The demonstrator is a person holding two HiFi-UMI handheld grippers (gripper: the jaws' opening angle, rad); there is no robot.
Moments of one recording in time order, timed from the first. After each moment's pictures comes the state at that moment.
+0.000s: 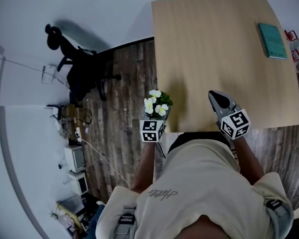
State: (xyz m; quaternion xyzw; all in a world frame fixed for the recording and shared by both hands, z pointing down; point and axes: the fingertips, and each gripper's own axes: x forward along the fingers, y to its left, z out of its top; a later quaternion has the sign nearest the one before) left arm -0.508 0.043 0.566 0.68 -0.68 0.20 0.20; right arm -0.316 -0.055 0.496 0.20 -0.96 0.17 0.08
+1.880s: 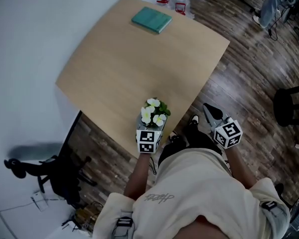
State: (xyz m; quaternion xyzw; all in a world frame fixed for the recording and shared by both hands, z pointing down) left arm -0.276 -0.021 0.576 0.92 -0.29 0.24 0.11; right arm -0.100 0.066 0.527 0.62 -0.76 0.21 0.06
